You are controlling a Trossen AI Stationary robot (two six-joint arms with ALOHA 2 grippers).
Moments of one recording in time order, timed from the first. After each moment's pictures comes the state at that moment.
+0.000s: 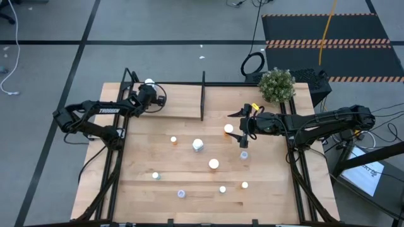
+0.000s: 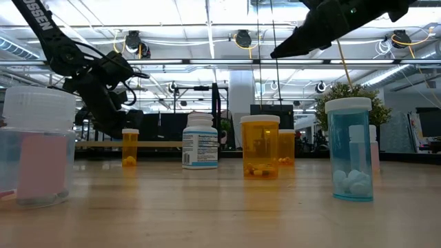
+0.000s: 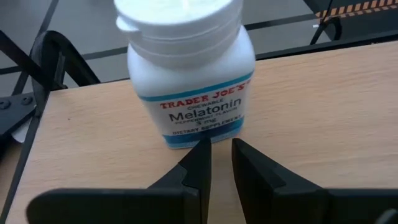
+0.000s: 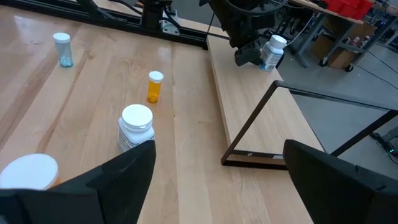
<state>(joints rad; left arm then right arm) 0.75 1.35 0.43 0.17 -0.50 -0.38 0.03 1.07 0.64 0.02 0.26 -0.18</state>
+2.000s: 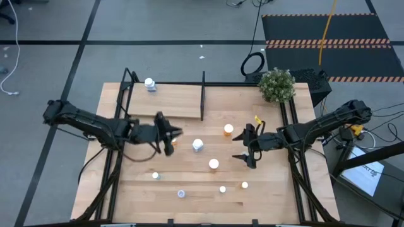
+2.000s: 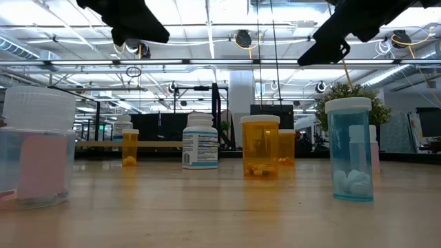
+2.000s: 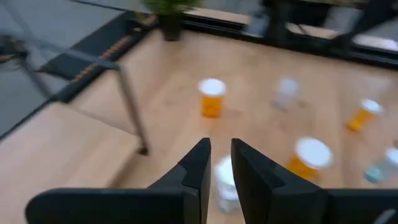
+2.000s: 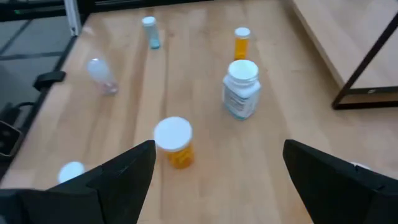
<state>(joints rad) -0.25 1.13 0.80 -0.19 -0.48 -0.31 0.31 1.07 0.65 -0.16 0.26 0.29</state>
